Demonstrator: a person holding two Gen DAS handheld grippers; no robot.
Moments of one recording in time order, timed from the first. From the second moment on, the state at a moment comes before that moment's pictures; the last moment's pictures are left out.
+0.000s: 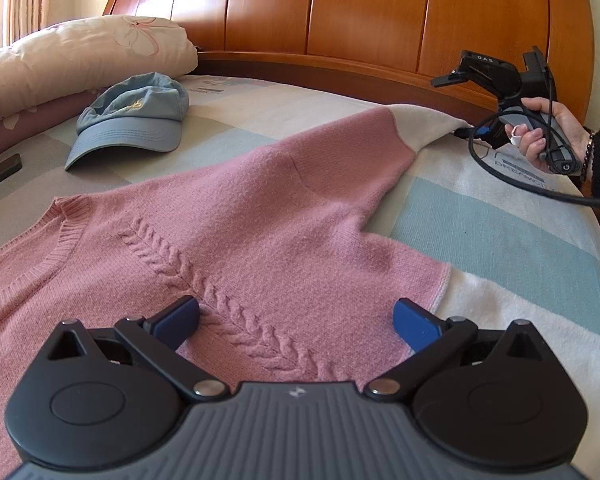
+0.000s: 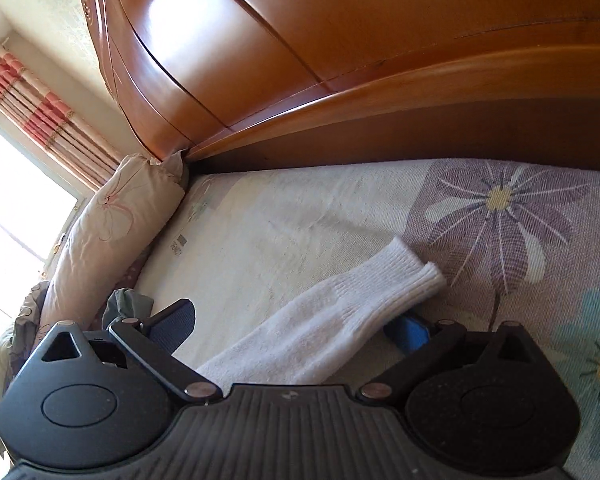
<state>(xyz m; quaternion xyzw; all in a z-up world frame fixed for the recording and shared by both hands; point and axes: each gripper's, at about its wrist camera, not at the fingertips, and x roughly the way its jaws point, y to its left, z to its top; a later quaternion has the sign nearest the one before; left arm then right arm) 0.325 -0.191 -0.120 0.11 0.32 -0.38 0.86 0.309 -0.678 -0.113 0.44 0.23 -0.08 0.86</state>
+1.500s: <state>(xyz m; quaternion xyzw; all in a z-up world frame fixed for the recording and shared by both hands) 0.320 -0.165 -0.070 0.10 0.33 -0.38 0.86 0.358 -0.527 -0.035 0.12 0.35 -0.10 0.92</state>
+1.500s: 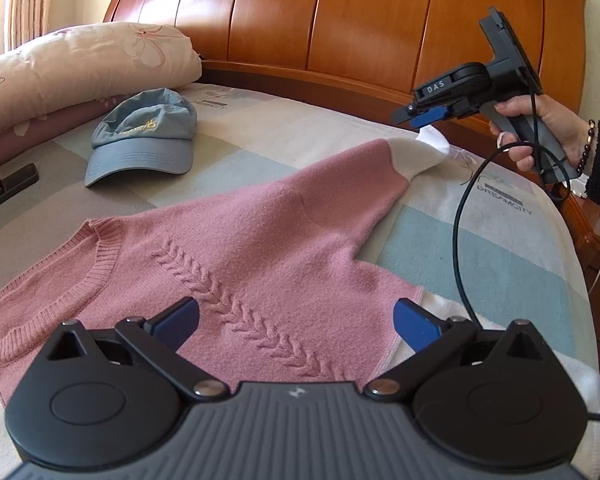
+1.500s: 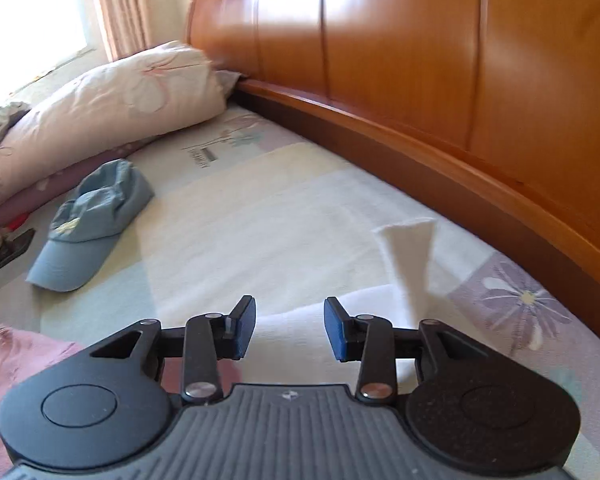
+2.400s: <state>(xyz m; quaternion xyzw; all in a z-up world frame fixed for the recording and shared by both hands) 0.327 -0.159 -0.069 0.10 0.33 -0.37 0.86 0.412 -0.413 -0.061 -0.06 0.42 0.02 0.91</state>
